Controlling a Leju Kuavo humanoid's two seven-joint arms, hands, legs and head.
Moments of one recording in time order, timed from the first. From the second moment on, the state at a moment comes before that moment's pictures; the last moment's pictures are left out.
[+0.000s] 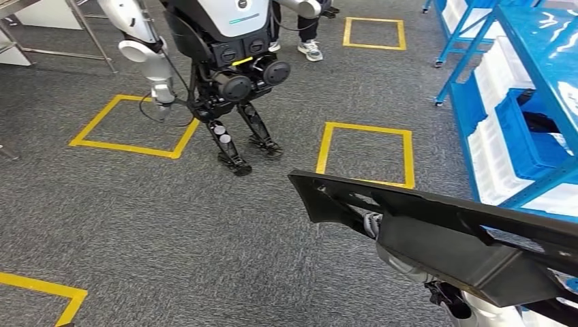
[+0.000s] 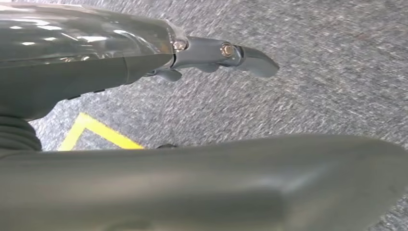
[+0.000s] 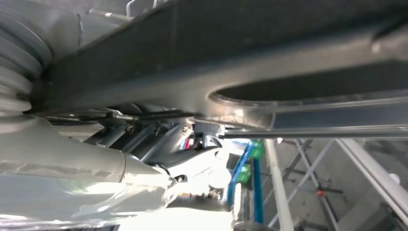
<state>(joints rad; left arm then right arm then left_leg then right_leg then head) -0.10 -0.08 1.31 -0.24 -0.83 -0.10 -0.32 -0.02 -0.08 0.17 -1.86 -0.07 0.56 -0.68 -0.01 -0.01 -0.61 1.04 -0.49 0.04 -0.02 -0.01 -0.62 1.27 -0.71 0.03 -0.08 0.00</state>
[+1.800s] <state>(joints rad) -0.10 -0.11 1.32 -0.24 -0.80 -0.08 -0.27 -0.03 0.01 0.27 -1.88 -0.09 0.57 -0.65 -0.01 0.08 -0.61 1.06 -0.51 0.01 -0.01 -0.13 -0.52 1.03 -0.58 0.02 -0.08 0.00</state>
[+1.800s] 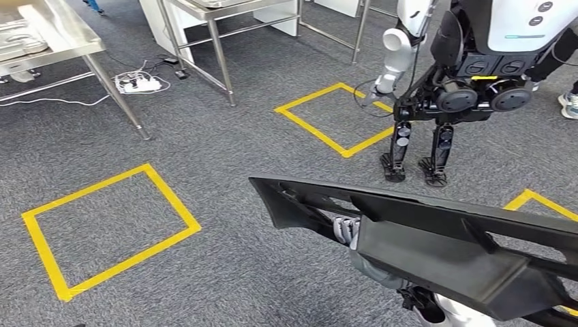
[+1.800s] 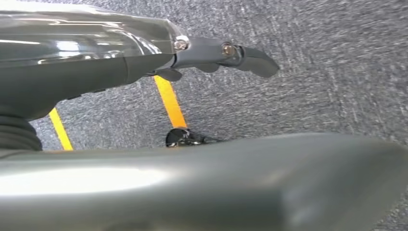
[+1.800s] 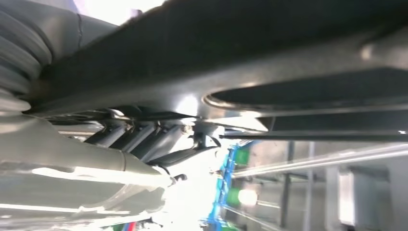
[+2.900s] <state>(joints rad) -0.09 -0.15 1.35 -0.24 -0.77 -0.06 -0.20 -0.02 -0.03 0.25 -1.89 -0.13 0.58 -0.58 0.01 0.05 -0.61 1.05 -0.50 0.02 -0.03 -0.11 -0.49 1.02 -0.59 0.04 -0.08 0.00</state>
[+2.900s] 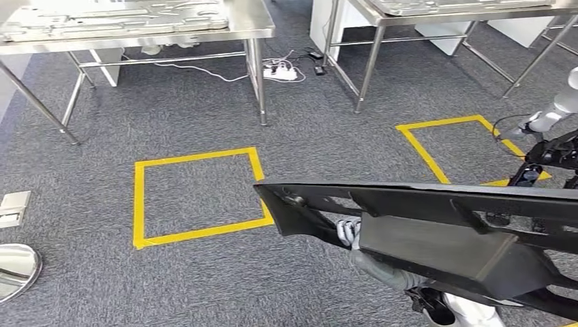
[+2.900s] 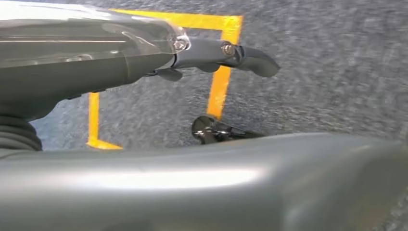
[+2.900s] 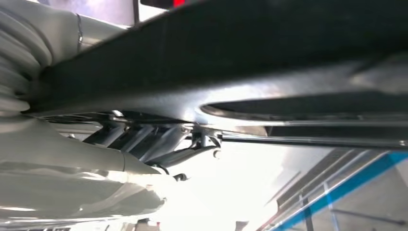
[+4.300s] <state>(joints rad) -0.10 -0.16 1.38 -0.24 -0.73 -0.09 -0.19 -0.04 -0.02 0.26 -1.86 -0.17 0.57 -0.57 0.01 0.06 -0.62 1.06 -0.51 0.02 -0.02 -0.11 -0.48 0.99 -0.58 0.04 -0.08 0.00</state>
